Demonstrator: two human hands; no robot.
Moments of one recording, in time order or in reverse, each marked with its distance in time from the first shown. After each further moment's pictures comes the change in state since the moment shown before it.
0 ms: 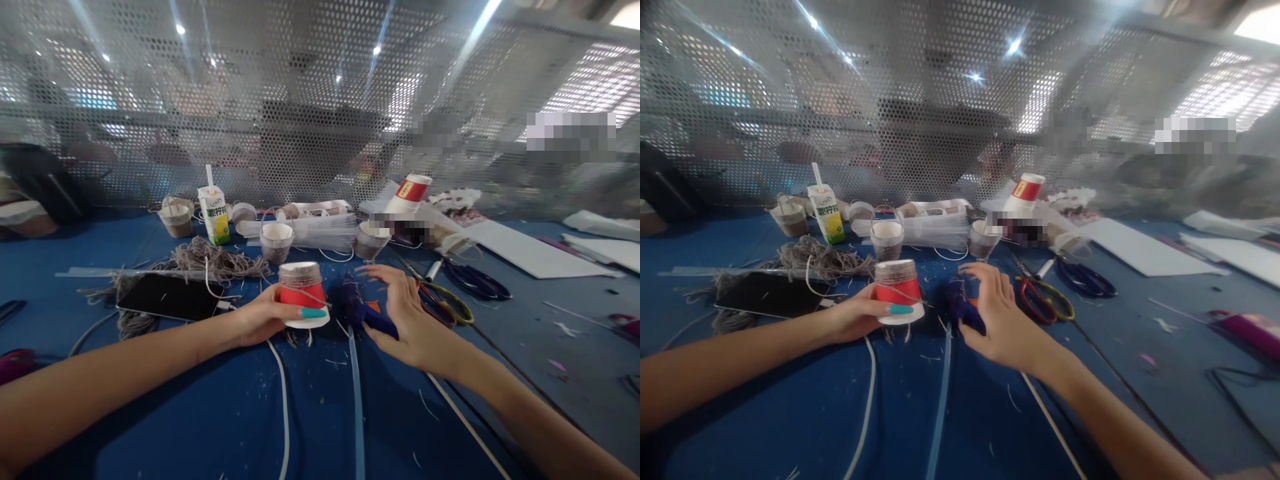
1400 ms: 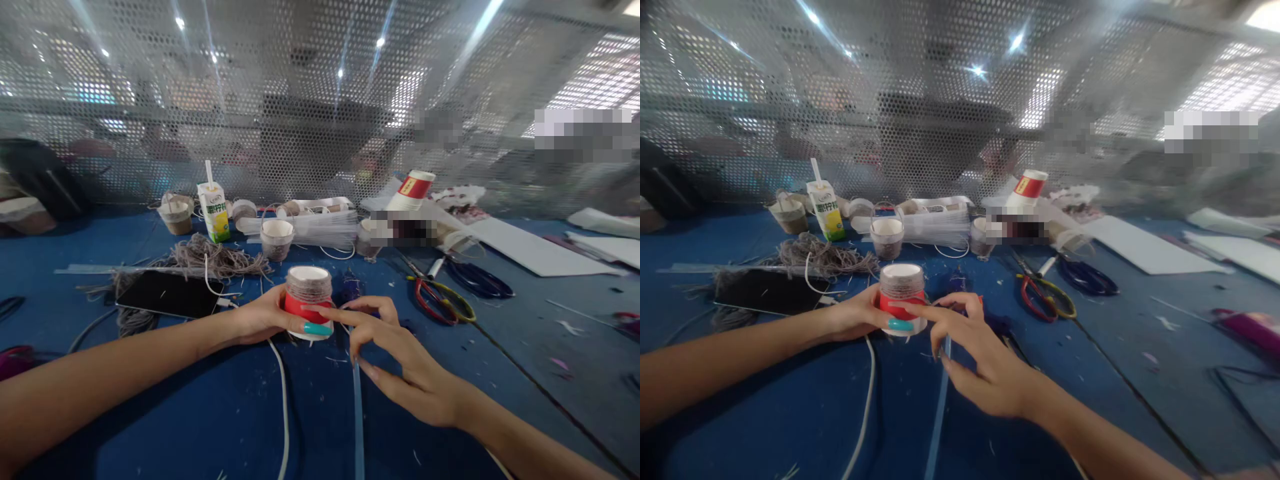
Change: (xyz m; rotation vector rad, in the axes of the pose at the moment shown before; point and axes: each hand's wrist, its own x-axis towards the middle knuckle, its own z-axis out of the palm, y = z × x) left_hand -0.002 0.000 0.002 0.110 -0.096 -0.020; right_hand -0.009 -0.043 -0.004 0.375 -0.058 -0.237
